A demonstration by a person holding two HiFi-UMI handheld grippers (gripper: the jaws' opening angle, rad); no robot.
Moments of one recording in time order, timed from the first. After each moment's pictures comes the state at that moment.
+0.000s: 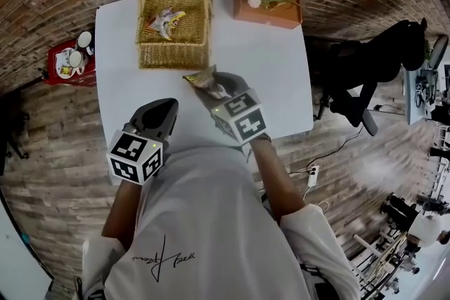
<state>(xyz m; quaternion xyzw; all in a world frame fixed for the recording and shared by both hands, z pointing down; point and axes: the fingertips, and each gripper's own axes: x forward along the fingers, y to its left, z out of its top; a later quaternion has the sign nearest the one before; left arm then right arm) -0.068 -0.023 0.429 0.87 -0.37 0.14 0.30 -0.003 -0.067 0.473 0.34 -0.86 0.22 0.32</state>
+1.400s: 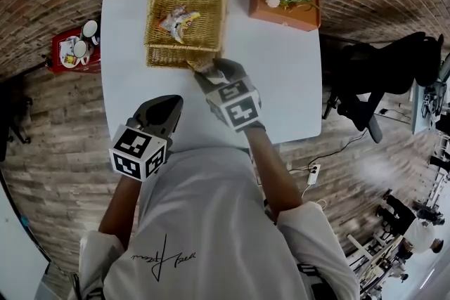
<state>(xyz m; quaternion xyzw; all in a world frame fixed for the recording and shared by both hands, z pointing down) -0.080 -0.039 0.448 0.86 -0.36 0.17 0.32 -0.028 -0.114 0.509 0.35 -0.85 0.21 0.34</state>
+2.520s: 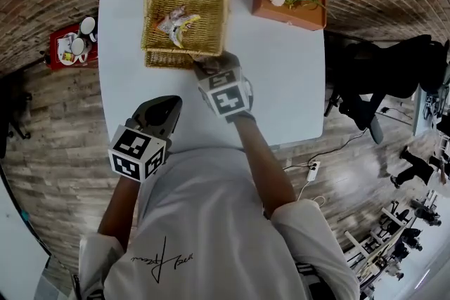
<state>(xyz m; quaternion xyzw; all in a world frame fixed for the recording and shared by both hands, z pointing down) -0.081 -0.045 0.462 0.85 -0.36 0.19 0.33 -0.030 -0.146 0.547 0.38 -0.82 0.22 0.36</state>
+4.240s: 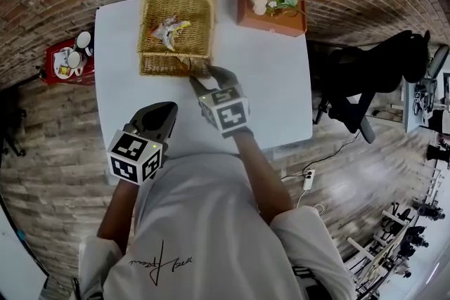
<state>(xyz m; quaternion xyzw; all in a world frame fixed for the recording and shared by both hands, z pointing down) -0.074 -0.037 0.449 0.86 -0.36 0.16 0.31 -0.014 -0.119 0.514 0.41 -0.83 0.23 0.31</state>
